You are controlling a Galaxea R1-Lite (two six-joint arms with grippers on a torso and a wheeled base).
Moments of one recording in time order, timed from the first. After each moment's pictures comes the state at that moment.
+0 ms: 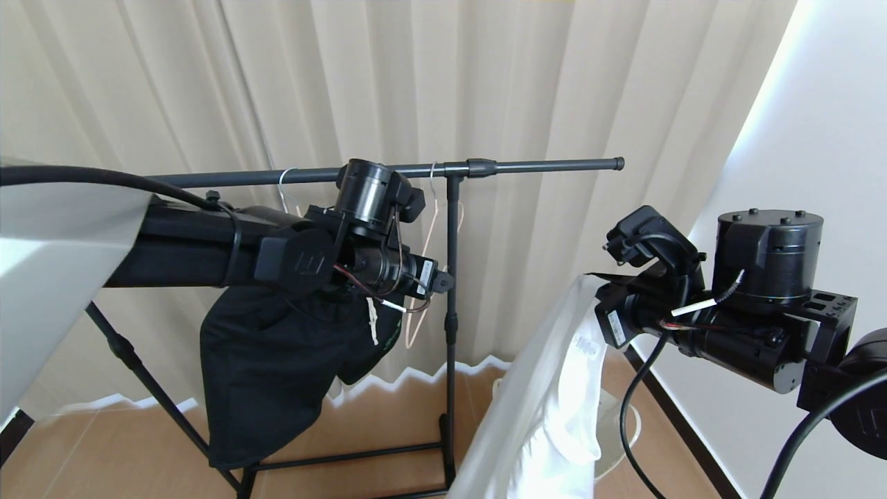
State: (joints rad) left arm -0.54 2.08 -1.54 0.08 0.09 -0.02; right arm 0.49 1.67 -0.75 -0.60 -0.14 -0.26
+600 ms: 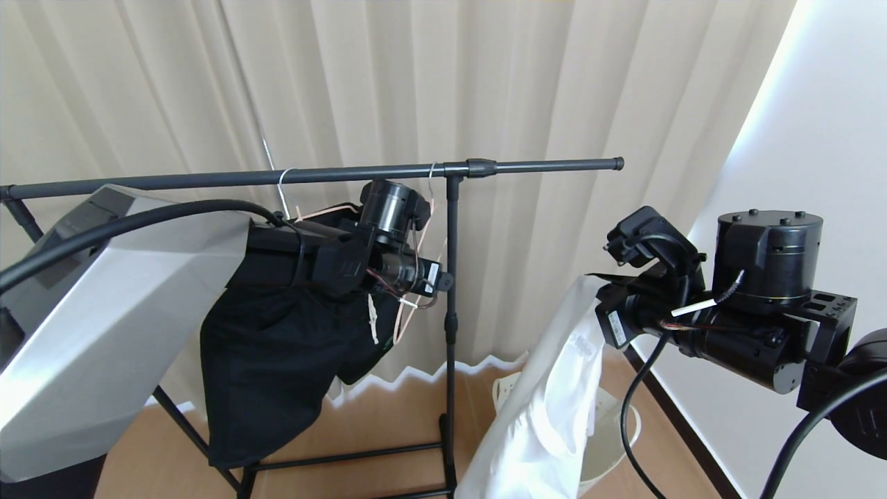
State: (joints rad) left arm -0.52 2.26 -1.72 0.08 0.14 -0.02; right arm 0.49 1.67 -0.75 -0.60 -0.14 -0.26
